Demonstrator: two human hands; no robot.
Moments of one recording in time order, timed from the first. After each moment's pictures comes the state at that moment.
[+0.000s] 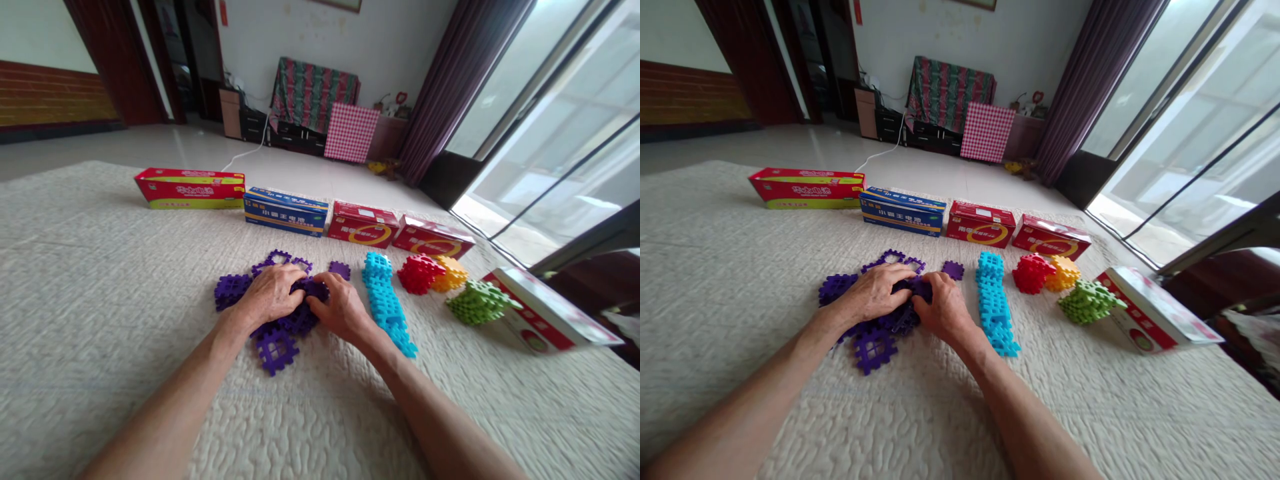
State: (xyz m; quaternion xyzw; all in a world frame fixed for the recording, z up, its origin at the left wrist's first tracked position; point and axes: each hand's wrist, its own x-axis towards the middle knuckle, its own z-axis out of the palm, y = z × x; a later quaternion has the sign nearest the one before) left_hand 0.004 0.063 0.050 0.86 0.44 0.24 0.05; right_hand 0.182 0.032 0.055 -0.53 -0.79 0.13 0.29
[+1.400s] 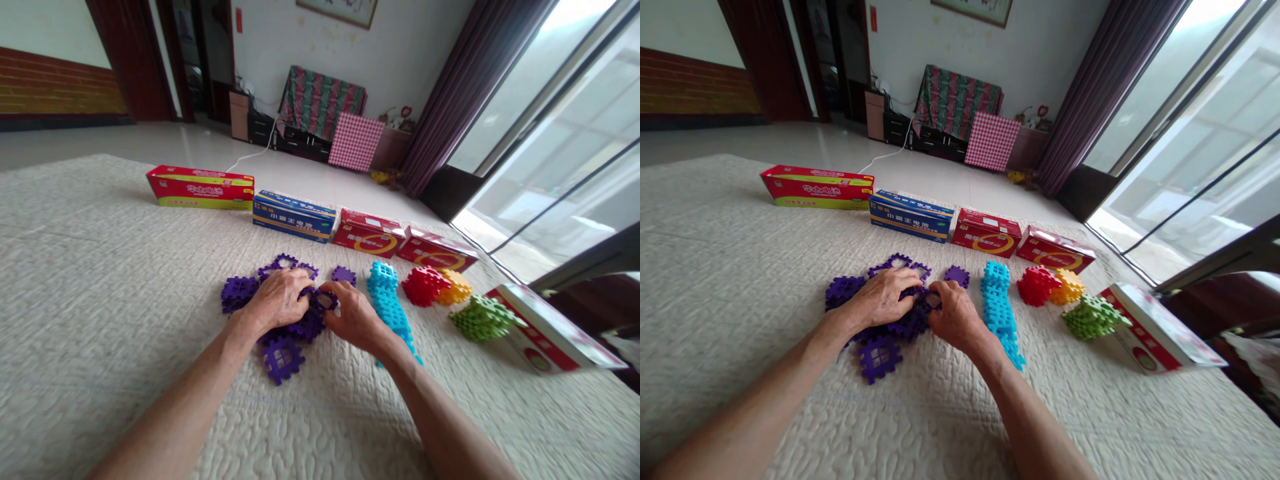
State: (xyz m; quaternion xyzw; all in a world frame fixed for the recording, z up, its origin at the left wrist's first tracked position) left_hand 0.005 0.061 0.050 0.87 0.42 0.25 0.05; right_hand 0.193 0.037 0.062 -0.53 -0.82 0.12 0.19
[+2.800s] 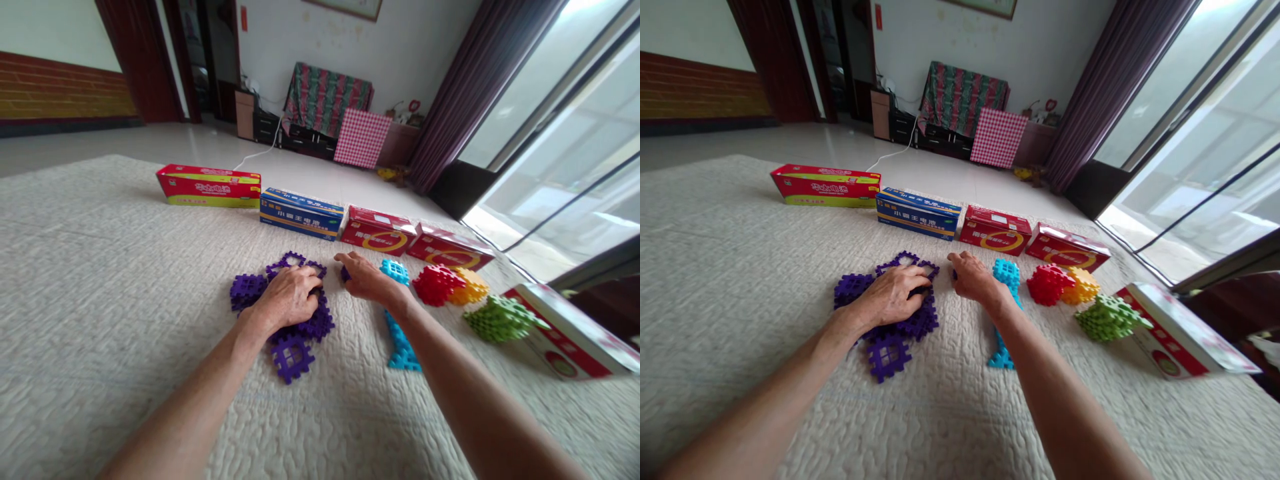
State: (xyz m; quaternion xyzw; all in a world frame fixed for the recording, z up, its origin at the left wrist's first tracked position) left_hand 0.006 0.060 0.051 0.88 0.42 0.23 0.03; right_hand 0.208 0.111 0.072 -0.53 -0.85 0.03 0.05
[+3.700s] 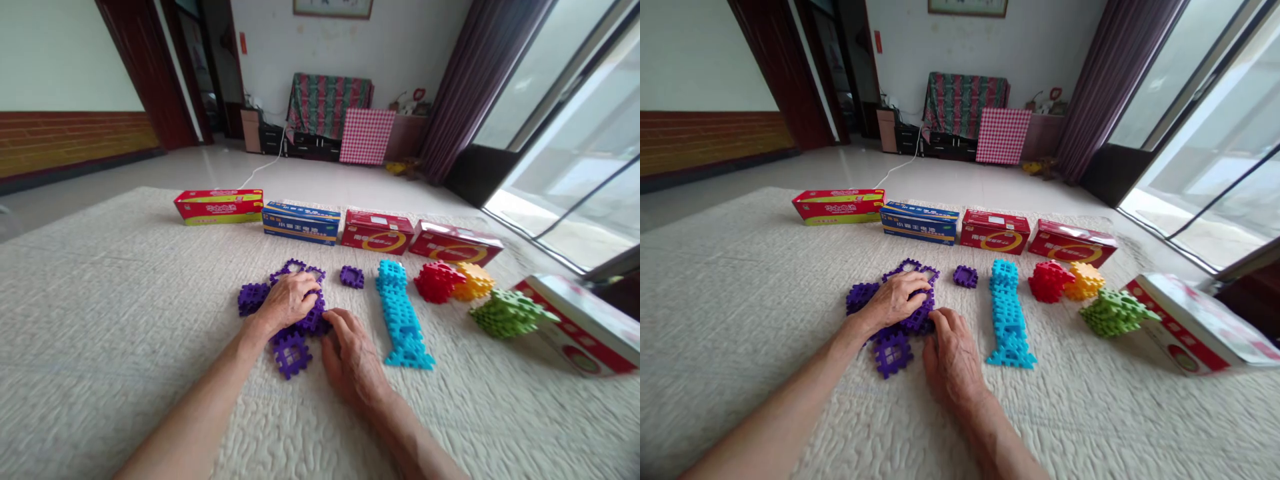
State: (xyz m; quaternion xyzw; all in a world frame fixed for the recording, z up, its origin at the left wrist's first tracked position) left_hand 0.005 0.062 0.049 0.87 0.43 0.25 0.04; right_hand 0.176 -0.030 0.035 -0.50 -0.78 0.13 0.35
